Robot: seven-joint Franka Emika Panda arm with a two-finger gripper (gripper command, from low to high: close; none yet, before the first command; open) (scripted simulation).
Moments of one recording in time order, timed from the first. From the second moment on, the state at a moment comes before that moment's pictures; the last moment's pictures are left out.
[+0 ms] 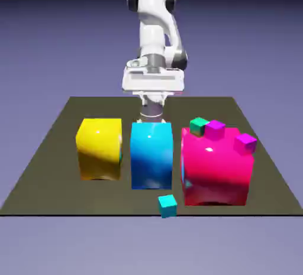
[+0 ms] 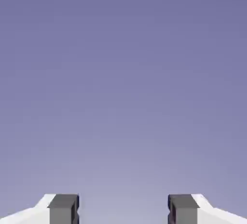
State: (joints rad) arm 0.01 -0.53 0.01 -2.77 -0.01 2.99 0.74
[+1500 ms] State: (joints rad) arm -0.02 0.88 0.18 -1.54 -0.21 1.68 0.79
